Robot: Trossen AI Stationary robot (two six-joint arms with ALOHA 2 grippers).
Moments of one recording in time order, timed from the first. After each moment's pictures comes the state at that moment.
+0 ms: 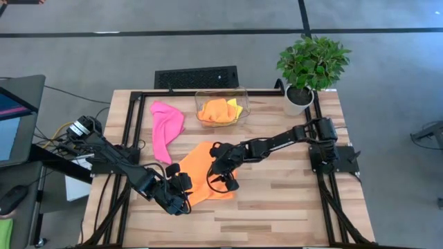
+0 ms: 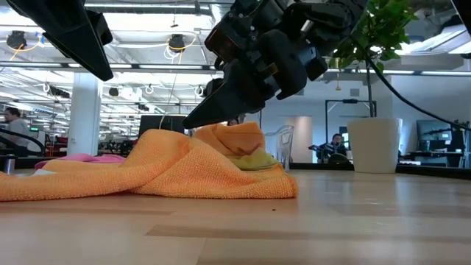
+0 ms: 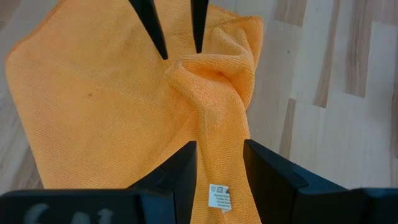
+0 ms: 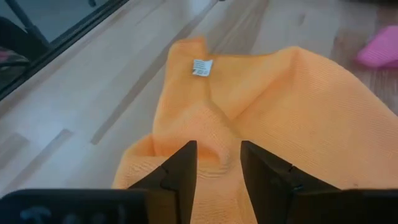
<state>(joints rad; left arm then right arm) -0.64 1.51 1.03 -0.62 -0.45 -0.84 0.10 2.00 1.18 0.17 -0.37 -0.24</state>
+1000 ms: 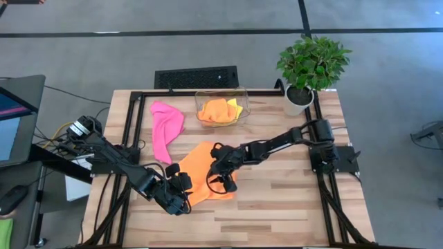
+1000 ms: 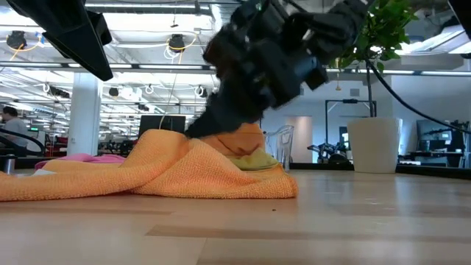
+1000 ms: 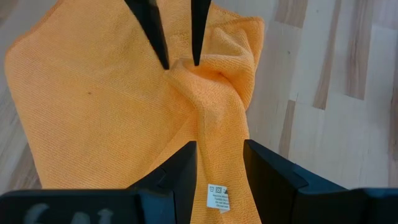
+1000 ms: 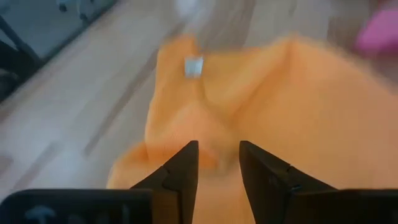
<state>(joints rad) -0.64 1.51 1.03 -0.62 -0.45 -0.86 0.10 2.03 1.16 0.26 -0.33 -0.15</state>
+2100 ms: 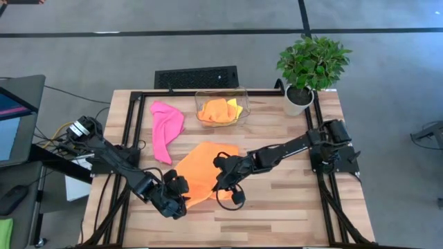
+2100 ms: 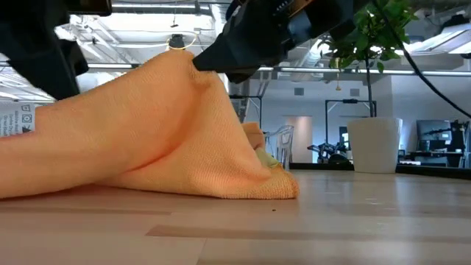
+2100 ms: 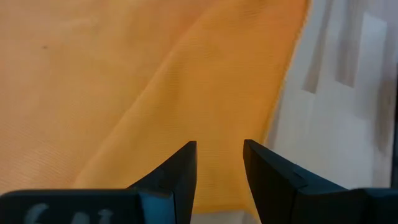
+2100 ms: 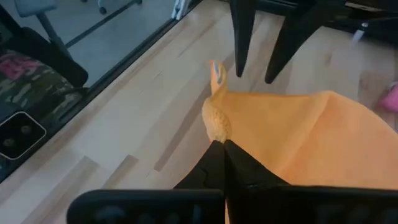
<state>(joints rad) -0.69 1.51 0.88 -0.43 -0.42 -0.99 0.24 1.88 1.17 0.12 -0.26 -0.19</state>
